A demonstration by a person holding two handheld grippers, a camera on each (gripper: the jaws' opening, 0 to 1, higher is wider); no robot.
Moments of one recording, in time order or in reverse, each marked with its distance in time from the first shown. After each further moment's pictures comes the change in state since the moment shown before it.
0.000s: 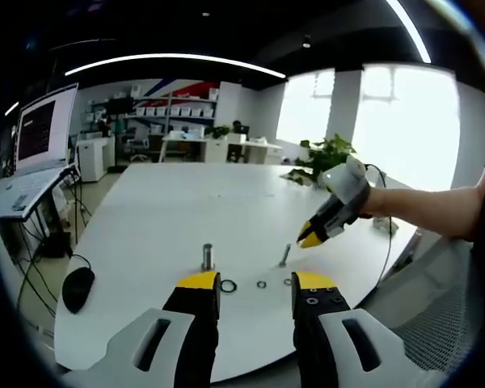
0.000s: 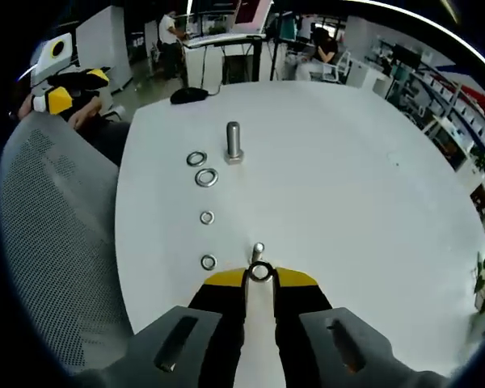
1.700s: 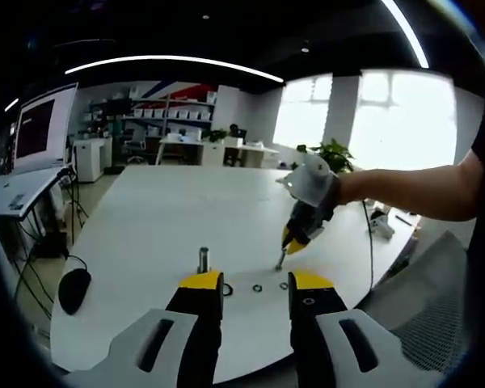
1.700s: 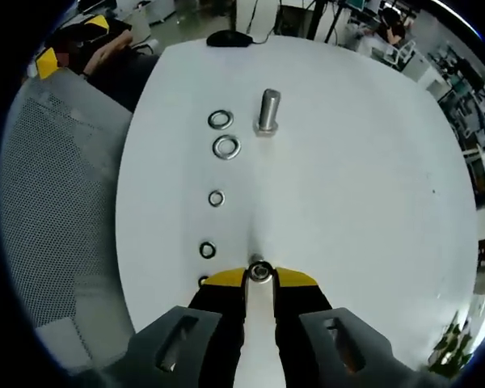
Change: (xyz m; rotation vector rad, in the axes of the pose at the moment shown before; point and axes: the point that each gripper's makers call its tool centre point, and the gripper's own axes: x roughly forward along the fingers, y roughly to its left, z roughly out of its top) left arm 0.000 -0.002 0.002 -0.010 -0.015 -0.024; right arm 0.025 0.004 0.008 -0.264 0.308 0.117
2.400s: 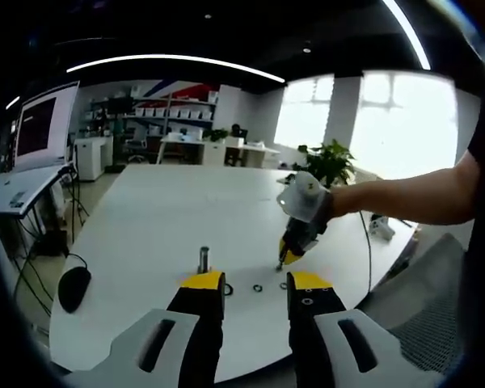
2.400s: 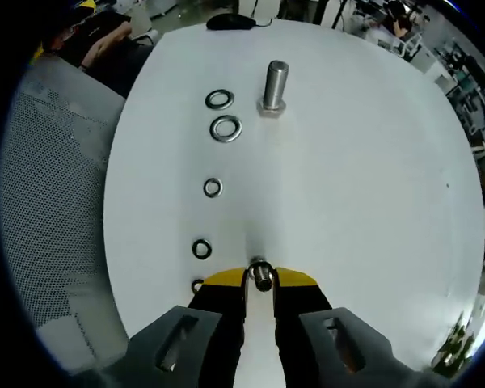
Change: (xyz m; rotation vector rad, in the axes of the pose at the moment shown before) left arm 0.000 0.000 0.000 -0.009 0.000 0.003; right arm 0.031 0.003 -0.010 -0.001 0.039 0.024
